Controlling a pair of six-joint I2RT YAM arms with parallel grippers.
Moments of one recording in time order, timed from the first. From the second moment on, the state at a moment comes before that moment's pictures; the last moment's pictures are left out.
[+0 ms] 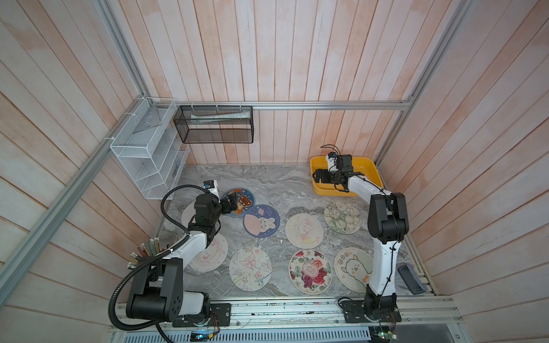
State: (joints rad) left arm -0.09 1.38 0.65 0.39 0.10 -0.25; right arm 0.16 2.21 1.73 -0.27 -0.24 0.15
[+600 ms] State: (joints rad) left arm -0.09 1.42 0.66 0.37 0.12 -0.27; right arm 0.31 2.33 1.93 -0.42 -0.36 0.14
